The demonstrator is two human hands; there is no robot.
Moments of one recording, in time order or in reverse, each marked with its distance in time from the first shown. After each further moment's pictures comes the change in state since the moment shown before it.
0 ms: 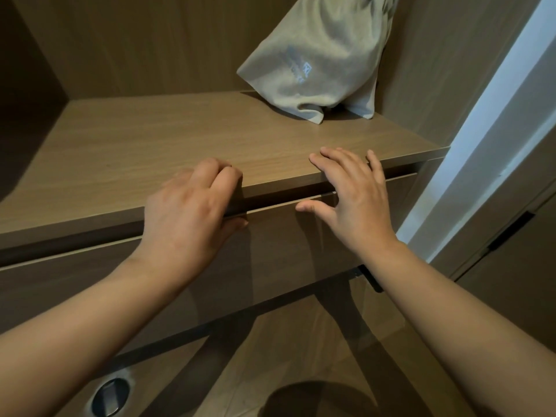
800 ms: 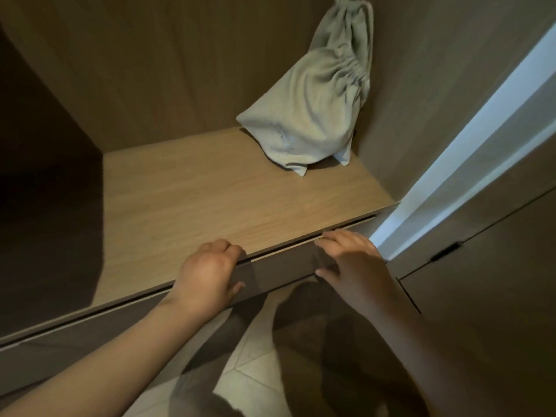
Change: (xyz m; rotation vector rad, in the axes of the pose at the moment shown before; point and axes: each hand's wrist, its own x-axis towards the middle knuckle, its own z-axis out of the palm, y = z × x) left_hand 0.052 0.007 -0.098 -0.173 -0.697 -0.084; right_hand 0.037 -0.022 -0.146 -0.024 -0.680 0.163
